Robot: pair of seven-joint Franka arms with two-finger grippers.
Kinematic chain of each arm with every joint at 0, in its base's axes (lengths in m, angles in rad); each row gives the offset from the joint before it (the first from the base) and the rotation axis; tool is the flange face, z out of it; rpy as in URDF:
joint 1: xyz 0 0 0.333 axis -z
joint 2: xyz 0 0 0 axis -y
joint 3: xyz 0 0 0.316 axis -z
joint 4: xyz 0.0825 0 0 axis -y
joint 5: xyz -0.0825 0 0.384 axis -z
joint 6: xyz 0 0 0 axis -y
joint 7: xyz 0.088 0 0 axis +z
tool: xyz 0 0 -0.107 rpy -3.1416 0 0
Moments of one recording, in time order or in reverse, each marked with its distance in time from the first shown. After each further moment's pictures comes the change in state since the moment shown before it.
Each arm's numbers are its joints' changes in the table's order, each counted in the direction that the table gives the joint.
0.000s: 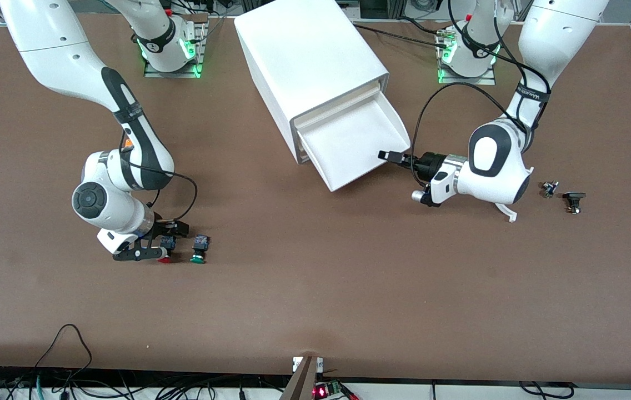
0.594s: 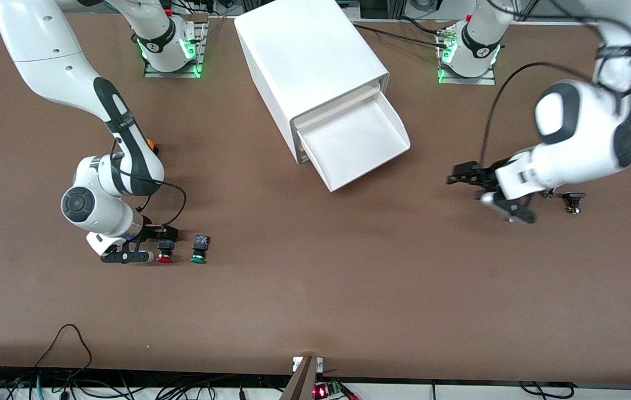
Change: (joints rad) left arm -0.155 0.311 -0.007 0.077 -0.613 0.180 0.010; right arm 0.041 -0.038 0.005 0.001 0.000 0.036 0.003
